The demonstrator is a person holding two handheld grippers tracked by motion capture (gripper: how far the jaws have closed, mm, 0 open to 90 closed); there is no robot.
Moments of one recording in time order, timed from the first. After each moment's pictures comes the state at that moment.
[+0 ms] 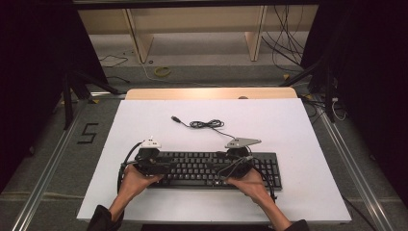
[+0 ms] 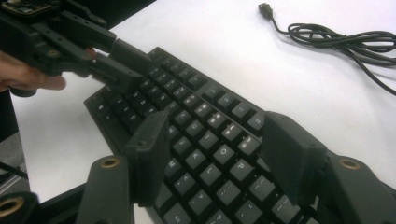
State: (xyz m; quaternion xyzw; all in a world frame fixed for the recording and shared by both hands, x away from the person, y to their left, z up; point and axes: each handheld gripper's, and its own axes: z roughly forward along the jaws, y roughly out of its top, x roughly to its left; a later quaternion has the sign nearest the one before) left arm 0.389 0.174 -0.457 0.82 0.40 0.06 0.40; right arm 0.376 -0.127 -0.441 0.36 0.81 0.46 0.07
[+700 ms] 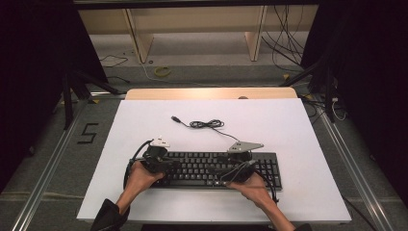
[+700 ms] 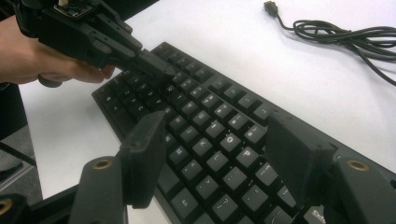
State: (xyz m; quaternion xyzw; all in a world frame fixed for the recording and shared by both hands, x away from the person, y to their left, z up) left arm 0.402 0.159 -0.466 0.85 0.38 0.06 0.37; right arm 0.367 -0.132 -0.444 0.35 0.81 0.46 0.07
